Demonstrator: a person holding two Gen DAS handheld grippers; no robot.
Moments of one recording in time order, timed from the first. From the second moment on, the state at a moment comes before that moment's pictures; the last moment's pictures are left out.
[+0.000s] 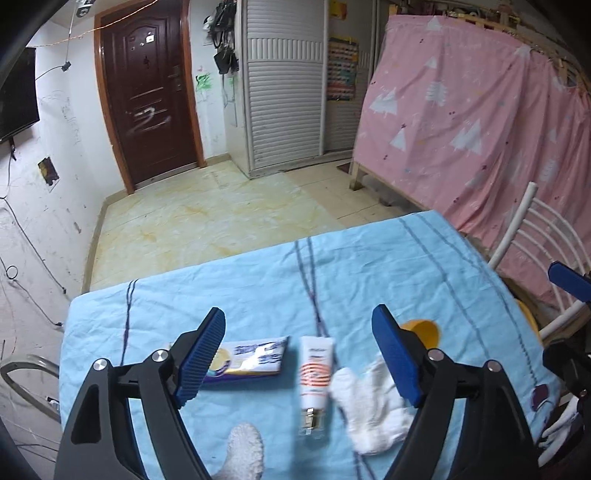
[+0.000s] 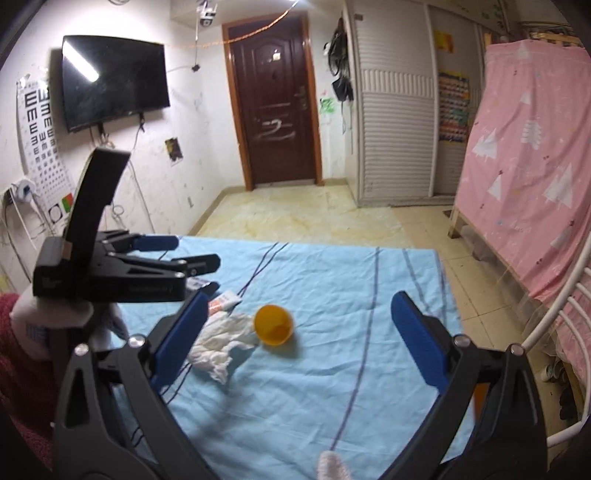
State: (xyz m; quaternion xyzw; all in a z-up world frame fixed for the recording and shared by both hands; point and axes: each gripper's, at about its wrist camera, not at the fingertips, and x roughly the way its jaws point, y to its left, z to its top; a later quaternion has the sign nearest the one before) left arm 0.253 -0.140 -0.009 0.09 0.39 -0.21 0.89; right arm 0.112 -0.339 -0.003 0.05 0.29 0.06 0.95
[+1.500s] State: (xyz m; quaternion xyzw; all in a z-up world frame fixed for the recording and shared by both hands) left arm 0.300 -0.116 -0.076 0.18 0.43 -0.29 0.83; right arm 0.208 -0.302 -0.089 0.03 0.45 0.11 0.89
